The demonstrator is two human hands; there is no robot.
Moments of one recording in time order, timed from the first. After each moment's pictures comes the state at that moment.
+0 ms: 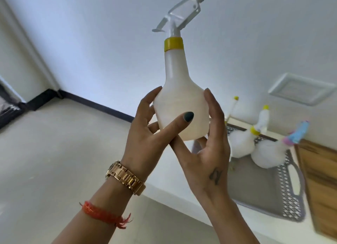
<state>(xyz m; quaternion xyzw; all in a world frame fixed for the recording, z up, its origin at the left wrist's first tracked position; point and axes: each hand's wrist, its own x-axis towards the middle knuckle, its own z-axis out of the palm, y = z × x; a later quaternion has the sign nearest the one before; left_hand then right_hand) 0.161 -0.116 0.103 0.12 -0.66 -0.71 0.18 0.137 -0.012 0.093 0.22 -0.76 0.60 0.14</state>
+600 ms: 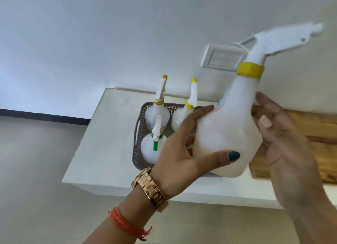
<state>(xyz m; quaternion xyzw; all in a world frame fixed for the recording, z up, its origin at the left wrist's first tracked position) 0.134 0.050 0.089 -0.09 -0.66 -0.74 -0.07 0.130 0.214 0.126 0.06 -0.73 0.68 0.05</state>
